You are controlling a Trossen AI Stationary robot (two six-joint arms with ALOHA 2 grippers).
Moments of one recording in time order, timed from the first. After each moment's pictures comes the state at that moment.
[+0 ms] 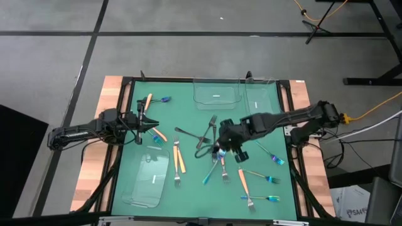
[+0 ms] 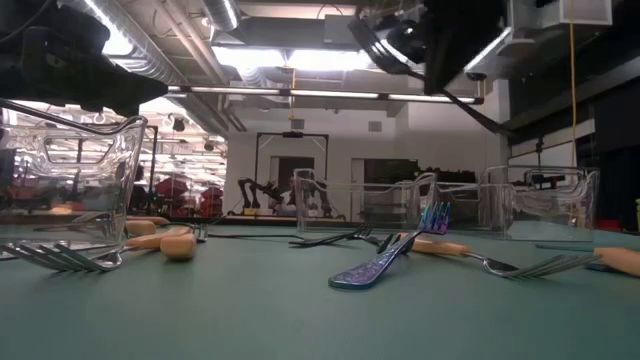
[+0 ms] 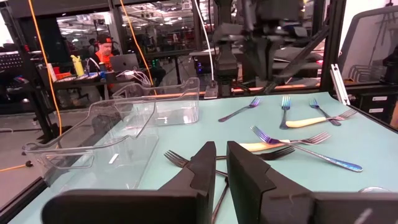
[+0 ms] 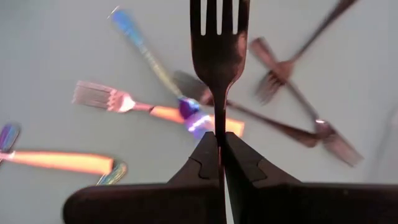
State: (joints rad) left arm 0.22 0.01 0.03 -0.03 0.13 0.08; right arm 0.17 1.61 1.41 -0.95 -0.03 -0.24
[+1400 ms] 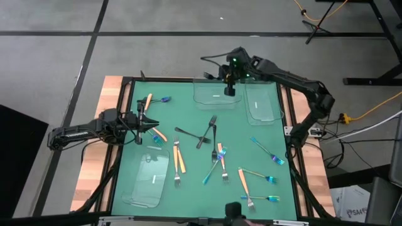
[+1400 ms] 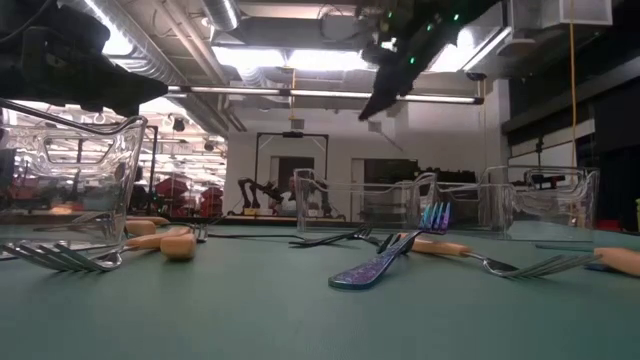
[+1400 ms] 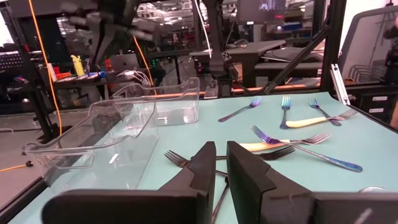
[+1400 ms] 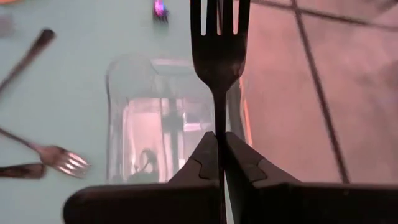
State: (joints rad) left arm 0.22 0.01 0.03 -0.03 0.13 0.08; right arm -0.59 1.68 1.50 -0.62 -0.18 -0.60
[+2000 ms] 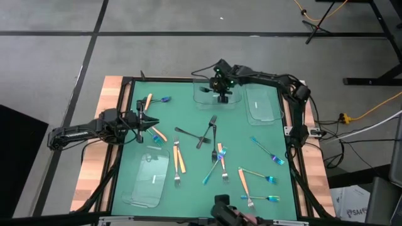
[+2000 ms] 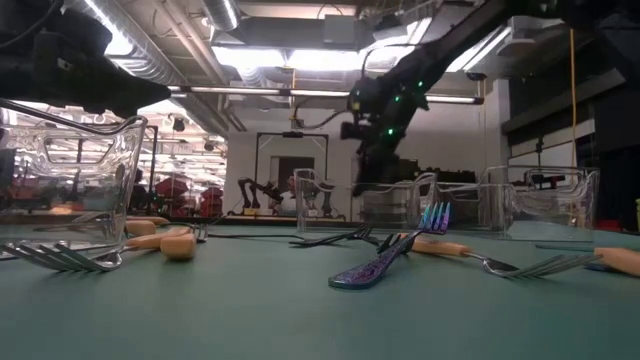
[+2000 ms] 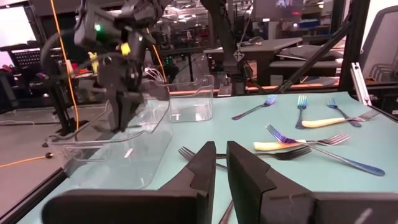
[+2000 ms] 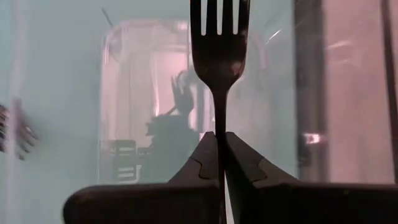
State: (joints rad) left arm 0.22 0.01 0.03 -0.03 0.06 0.08; right arm -0.61 2.00 1.50 -0.57 -0.17 -0.66
